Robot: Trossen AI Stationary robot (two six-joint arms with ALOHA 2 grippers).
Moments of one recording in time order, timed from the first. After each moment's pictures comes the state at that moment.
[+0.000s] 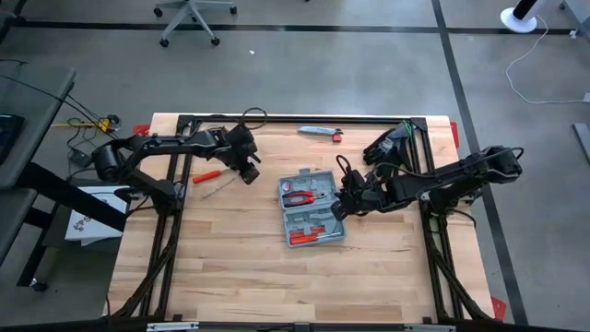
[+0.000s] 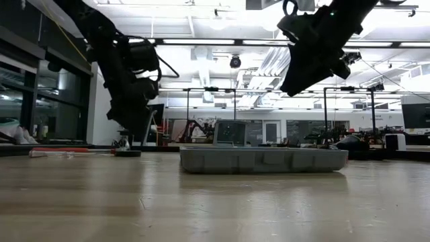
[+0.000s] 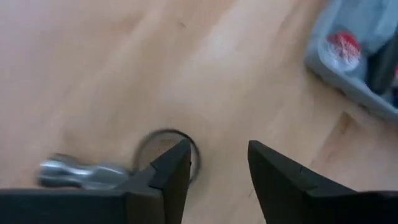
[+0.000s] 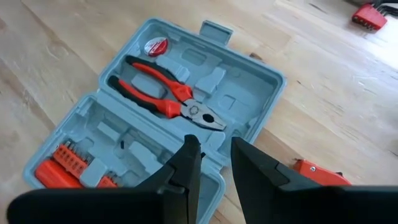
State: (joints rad) left arm 0.53 1.46 0.76 -0.47 0.15 -0.17; right arm 0.20 1.41 0.93 -0.56 0.50 0.91
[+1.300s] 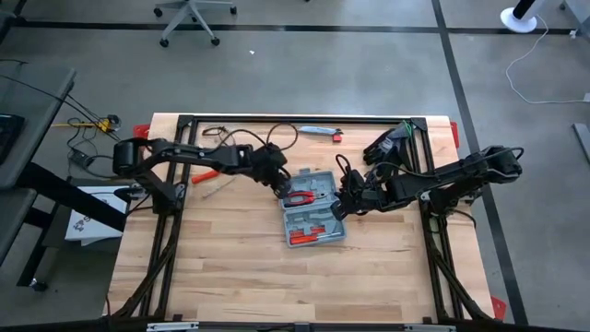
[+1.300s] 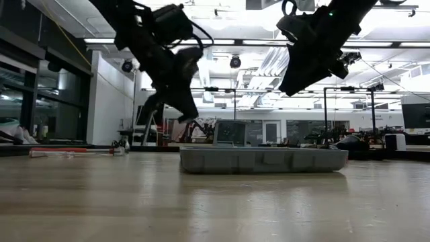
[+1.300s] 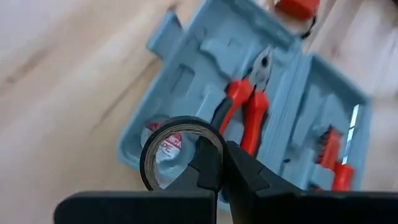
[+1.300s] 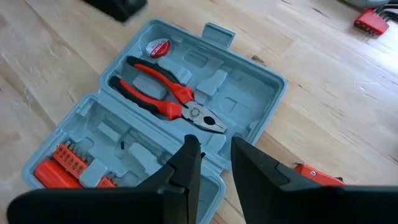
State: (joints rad) left arm 0.21 1.62 0.97 -0.25 0.08 -0.55; right arm 0.20 1.41 0.93 -0.55 0.50 0.89
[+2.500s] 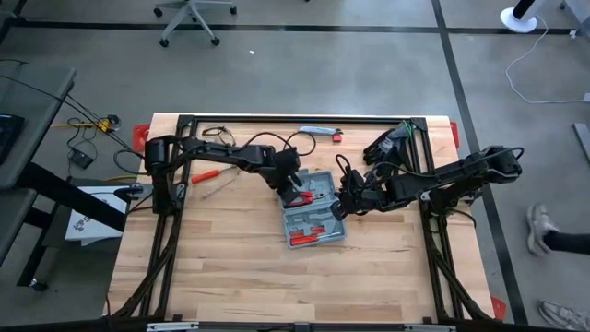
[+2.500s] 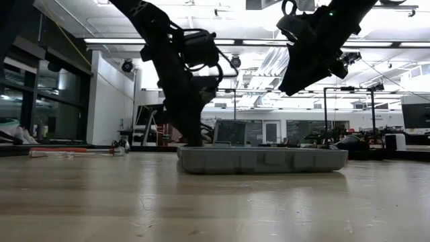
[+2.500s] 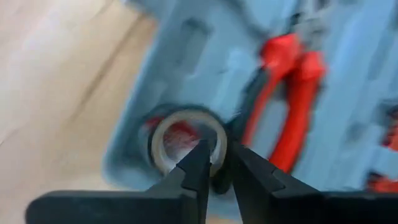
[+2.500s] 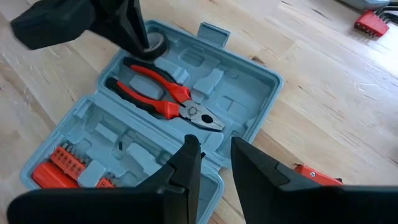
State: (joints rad) left arm 0.22 1.87 1.20 -0.53 0.13 -0.45; right arm 0.20 1.41 0.93 -0.55 0.50 0.88
